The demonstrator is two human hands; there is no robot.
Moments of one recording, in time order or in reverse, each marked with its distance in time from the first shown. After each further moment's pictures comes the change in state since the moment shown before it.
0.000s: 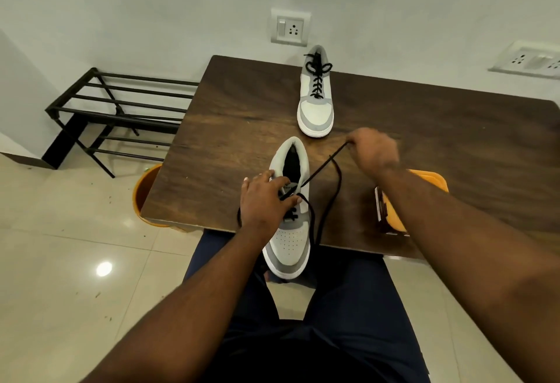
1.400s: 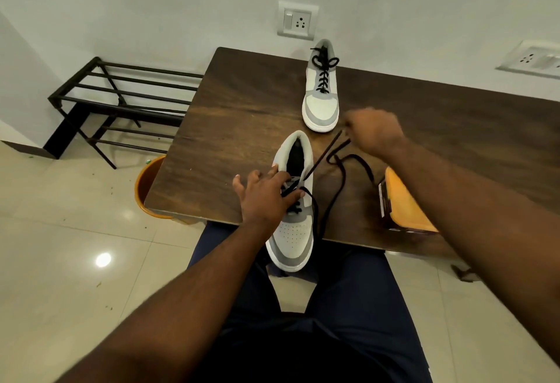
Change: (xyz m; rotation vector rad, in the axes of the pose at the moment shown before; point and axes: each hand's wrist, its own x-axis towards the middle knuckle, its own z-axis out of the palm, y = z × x) left_hand -0.009 -0.001 -0.006 0.093 -0.027 -0.037; right_hand 0.007 -0.027 -0.042 -0.134 -0.046 -0.183
